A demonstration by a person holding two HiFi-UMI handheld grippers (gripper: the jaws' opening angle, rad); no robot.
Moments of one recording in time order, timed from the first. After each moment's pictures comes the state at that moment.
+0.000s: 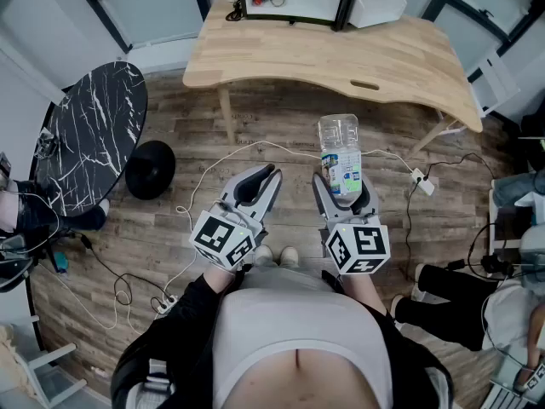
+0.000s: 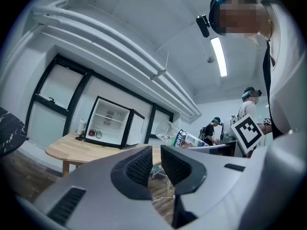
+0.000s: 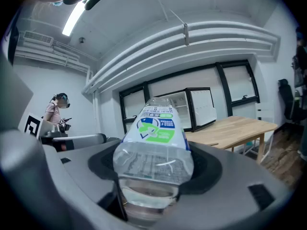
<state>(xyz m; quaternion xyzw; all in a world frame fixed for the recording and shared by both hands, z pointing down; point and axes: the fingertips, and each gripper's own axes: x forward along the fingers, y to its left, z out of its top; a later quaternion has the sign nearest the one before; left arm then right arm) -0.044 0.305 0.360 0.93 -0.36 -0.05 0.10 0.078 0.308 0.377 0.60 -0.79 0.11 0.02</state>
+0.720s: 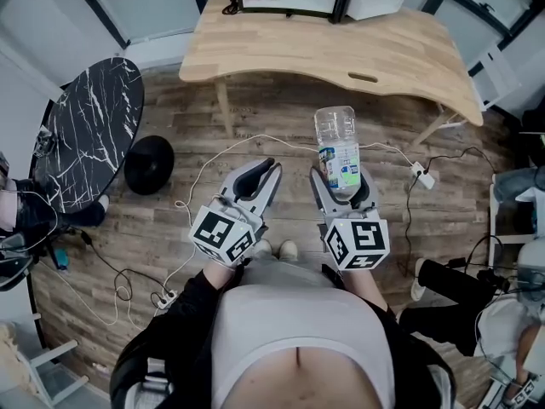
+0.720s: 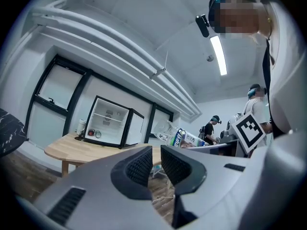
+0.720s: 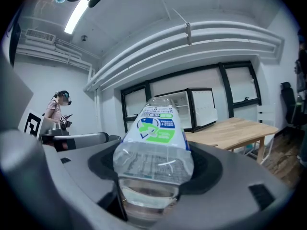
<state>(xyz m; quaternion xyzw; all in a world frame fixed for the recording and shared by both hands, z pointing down) -0.033 0.305 0.361 0.93 -0.36 -0.05 0.10 0.081 0.307 0.375 0.59 -0.80 0.10 0.03</state>
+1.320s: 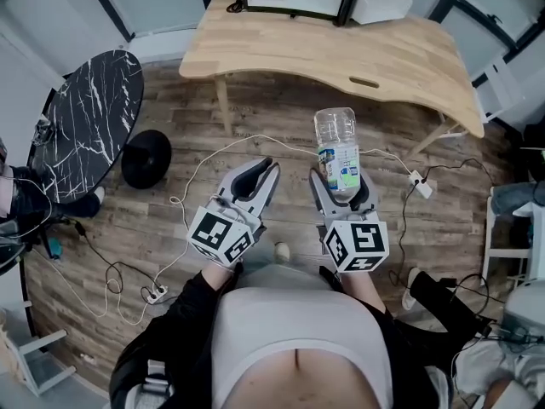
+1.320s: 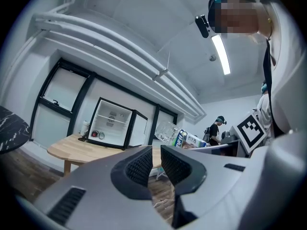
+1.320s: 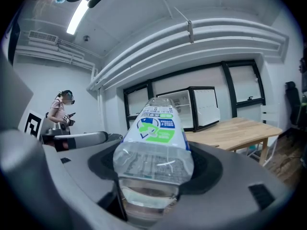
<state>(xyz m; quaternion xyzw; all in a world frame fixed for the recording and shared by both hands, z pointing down) -0.020 0.301 0.365 0.92 -0.38 -0.06 0.09 0.098 0.301 0.379 0.57 -0.81 0.10 0.04</state>
